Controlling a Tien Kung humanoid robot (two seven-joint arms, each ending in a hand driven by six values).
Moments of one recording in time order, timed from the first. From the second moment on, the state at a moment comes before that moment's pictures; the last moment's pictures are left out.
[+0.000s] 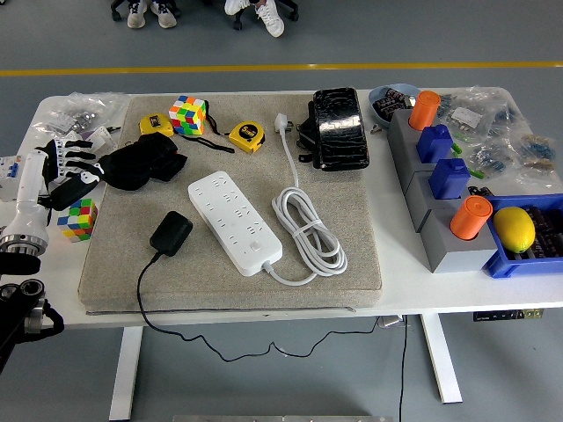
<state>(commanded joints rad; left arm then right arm) -0.18 0.32 -1.26 -1.20 1.28 0.41 -0.23 0.02 -0.26 0.98 0.22 -0.11 -0.15 0.12</state>
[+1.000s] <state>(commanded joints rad) -0.10 0.34 -1.30 -1.28 1.30 0.38 -0.20 -0.01 -0.26 1.00 0.22 -0.10 -0.15 0.12</state>
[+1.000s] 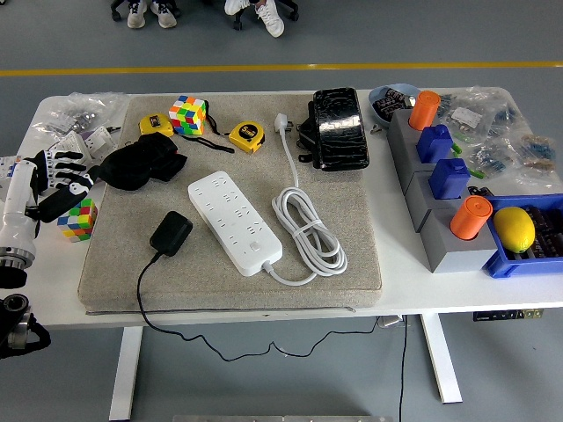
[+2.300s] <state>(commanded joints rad) -0.18 0.30 -1.21 -1.24 1.26 0.36 -0.21 0.00 -0.26 1.11 0.23 -0.18 -0.15 0.13</state>
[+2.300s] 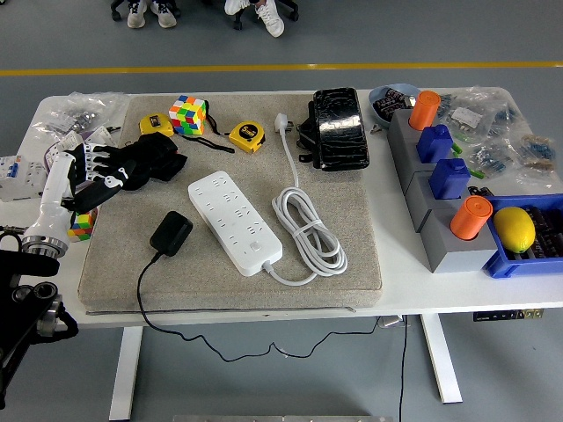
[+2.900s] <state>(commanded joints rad) -0.20 0.32 -1.19 -1.25 1.26 0.35 -0.21 0.01 -0.26 1.09 0.23 -0.17 -0.14 0.12</state>
